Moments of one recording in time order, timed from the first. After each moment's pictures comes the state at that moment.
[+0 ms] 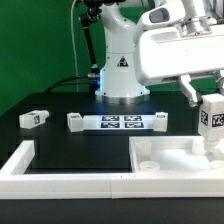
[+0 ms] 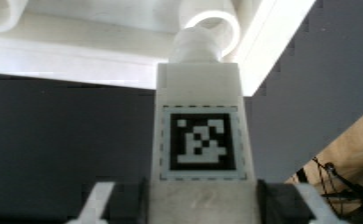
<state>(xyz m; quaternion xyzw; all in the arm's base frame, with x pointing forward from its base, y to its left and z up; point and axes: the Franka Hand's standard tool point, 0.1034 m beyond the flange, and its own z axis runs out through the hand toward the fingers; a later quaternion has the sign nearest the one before) 0.608 0.099 0.119 -0.95 -0.10 -0.28 0.06</state>
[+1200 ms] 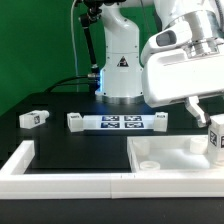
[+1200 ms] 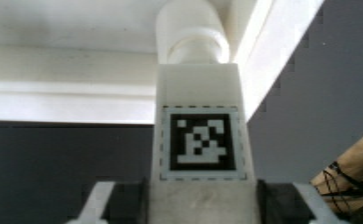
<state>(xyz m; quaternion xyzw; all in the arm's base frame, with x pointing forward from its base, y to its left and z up) 0.615 0.109 0.092 -0.96 -0.08 -0.27 0.07</state>
